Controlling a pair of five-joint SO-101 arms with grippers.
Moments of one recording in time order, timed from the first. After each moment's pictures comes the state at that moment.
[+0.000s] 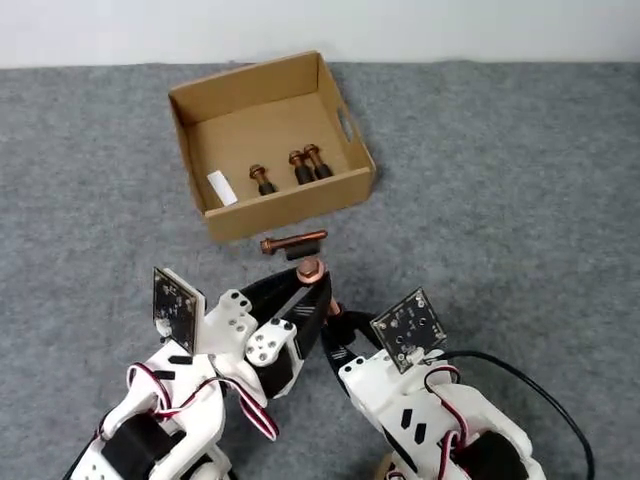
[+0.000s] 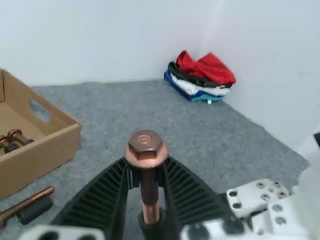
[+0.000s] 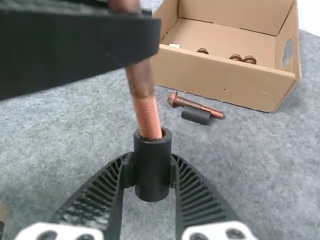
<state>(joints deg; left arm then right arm) 38.8 -91.4 69.5 46.5 27.4 -39.8 -103.4 69.9 71.0 -1.0</state>
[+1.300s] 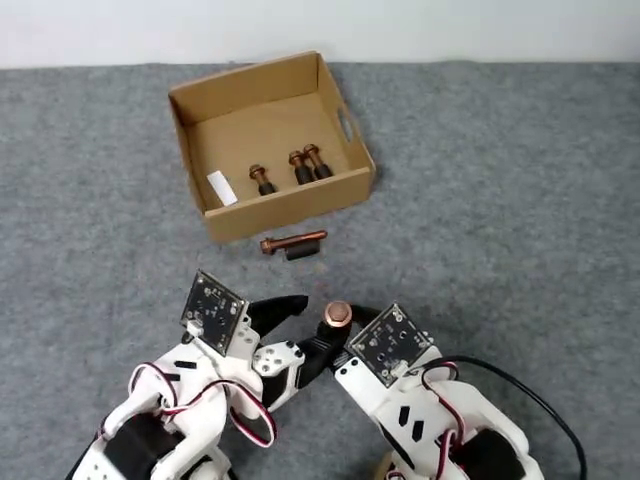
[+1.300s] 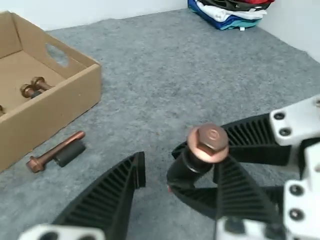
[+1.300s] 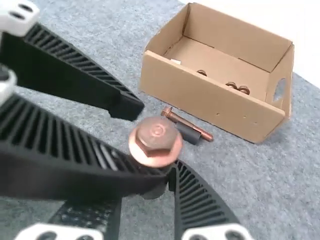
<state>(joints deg) 36.8 -91.8 70.0 61.9 18.7 -39.8 -103.2 70.5 67.3 9.6</state>
